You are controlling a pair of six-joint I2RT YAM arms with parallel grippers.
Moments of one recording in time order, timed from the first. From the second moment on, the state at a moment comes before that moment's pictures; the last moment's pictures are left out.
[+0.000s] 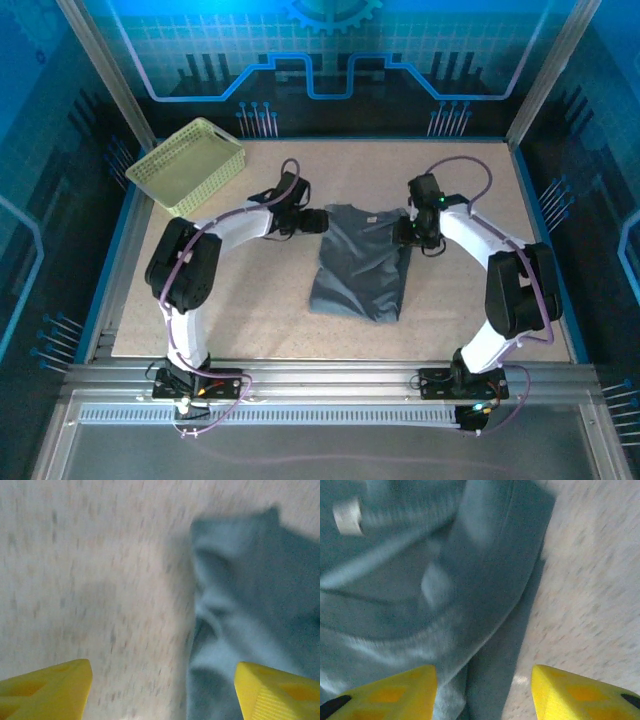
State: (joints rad) left arm -0.45 1.90 1.25 -0.36 0.12 -0.53; right arm 0.25 1.65 1.10 -0.71 -0.06 0.38
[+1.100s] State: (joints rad) left arm -0.62 1.77 0.96 -0.25 0.04 -0.70; right arm 0.35 1.28 0.75 -0.76 0.02 0.57
